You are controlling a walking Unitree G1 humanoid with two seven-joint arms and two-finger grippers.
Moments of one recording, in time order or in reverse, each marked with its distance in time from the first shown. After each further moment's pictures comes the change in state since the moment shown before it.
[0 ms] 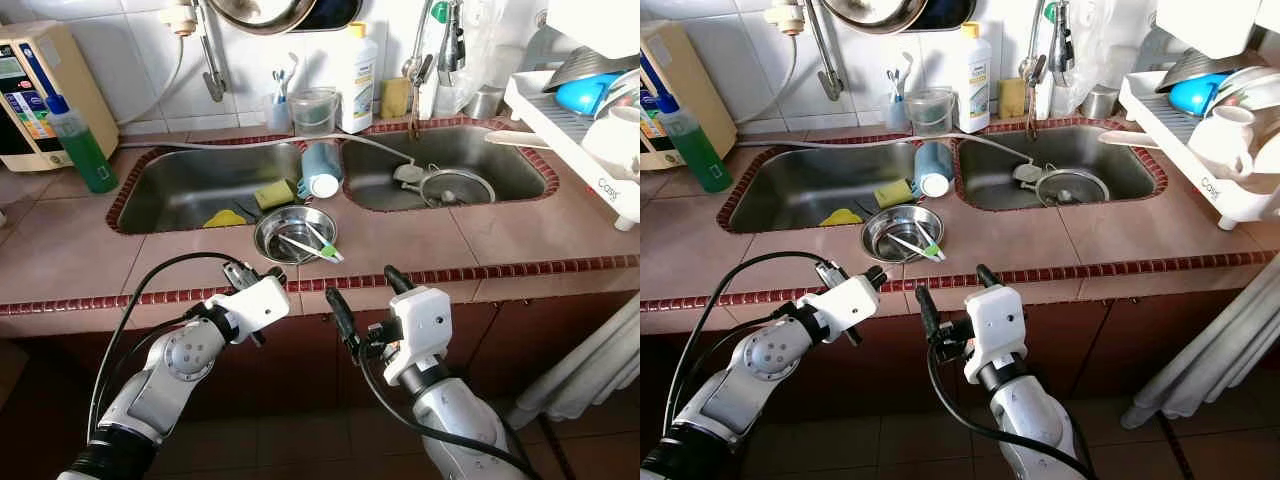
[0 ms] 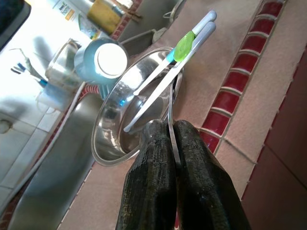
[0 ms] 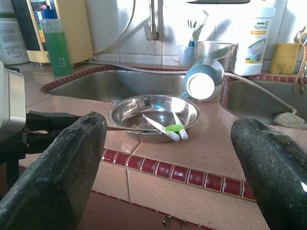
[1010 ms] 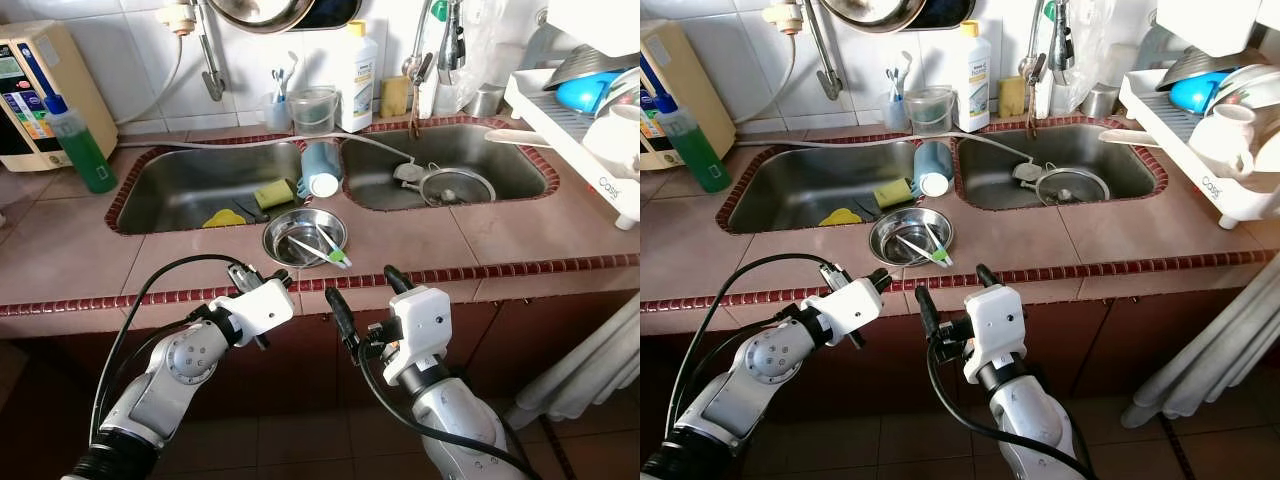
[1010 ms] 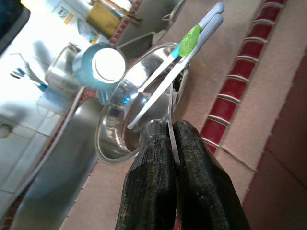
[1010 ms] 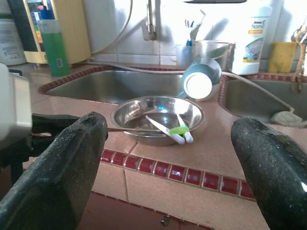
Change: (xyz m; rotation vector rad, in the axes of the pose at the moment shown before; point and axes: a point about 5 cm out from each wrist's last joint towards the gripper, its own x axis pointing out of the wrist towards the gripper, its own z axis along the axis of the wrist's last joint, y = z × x) left arm 0.003 -0.003 0.002 0.017 0.011 0.030; right arm 0.000 0.000 0.000 0.002 -0.002 0.000
